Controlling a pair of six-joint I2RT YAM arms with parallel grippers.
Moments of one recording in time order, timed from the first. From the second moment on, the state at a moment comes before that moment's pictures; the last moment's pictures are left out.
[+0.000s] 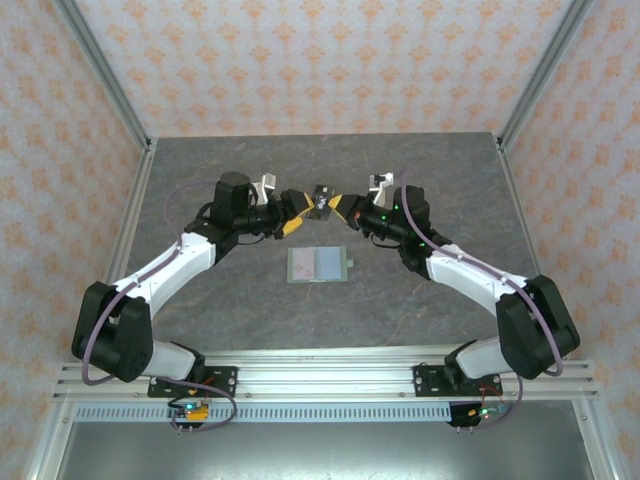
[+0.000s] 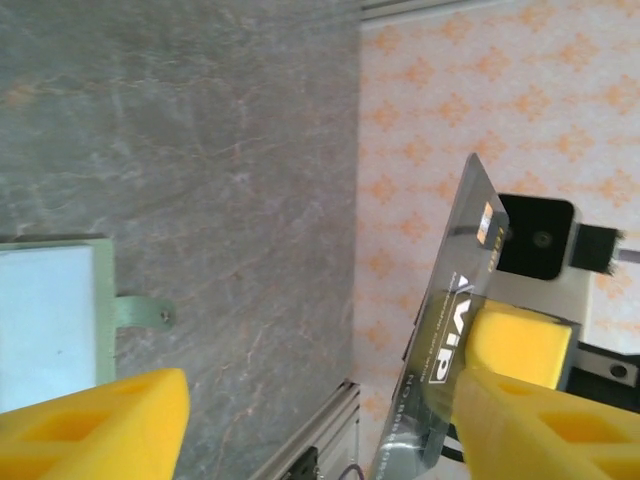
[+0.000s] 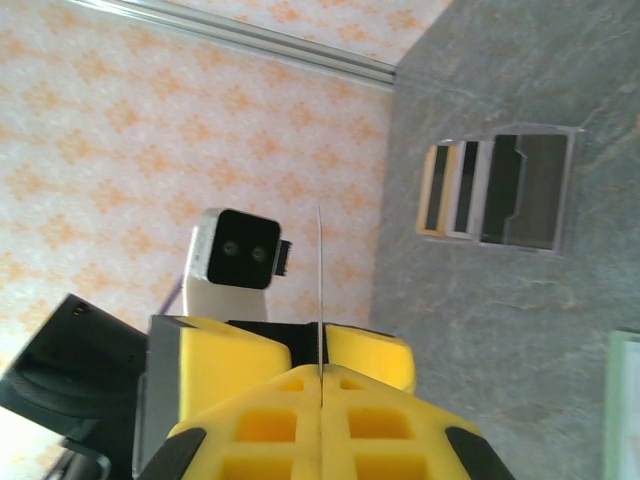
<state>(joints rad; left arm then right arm) -0.33 1.40 0.93 -0.01 0.67 -1.11 0.50 1.40 0.80 0.46 -0.54 1.23</state>
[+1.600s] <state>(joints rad) -0.17 1.57 1.13 -0.44 0.09 -0.27 0.50 1.35 0.89 -0.26 -0.19 0.89</state>
